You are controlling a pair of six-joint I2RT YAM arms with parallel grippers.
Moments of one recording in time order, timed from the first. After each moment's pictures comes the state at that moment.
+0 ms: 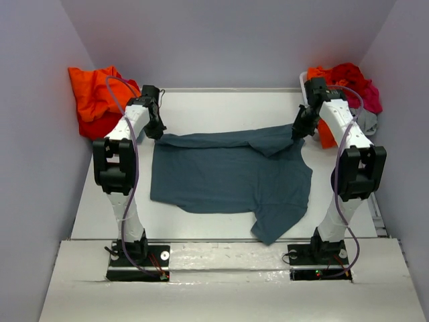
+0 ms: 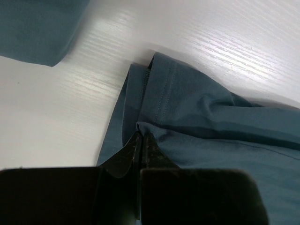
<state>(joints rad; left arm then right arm) -0.10 2.00 1.66 -0.83 -0.15 -0.48 0.06 1.88 1.76 -1.10 -0.02 0.54</state>
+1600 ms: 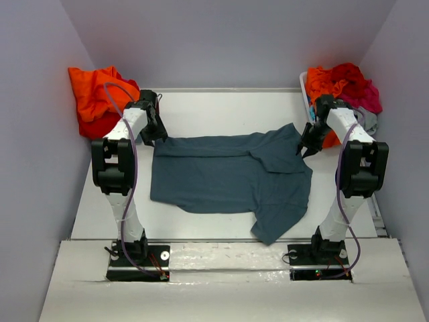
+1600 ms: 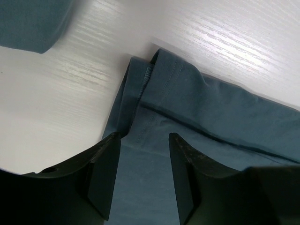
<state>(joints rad) -0.08 1.99 1.60 -0.81 -0.09 -0.49 -0.07 1.91 1.57 -1.09 -0.14 0.42</state>
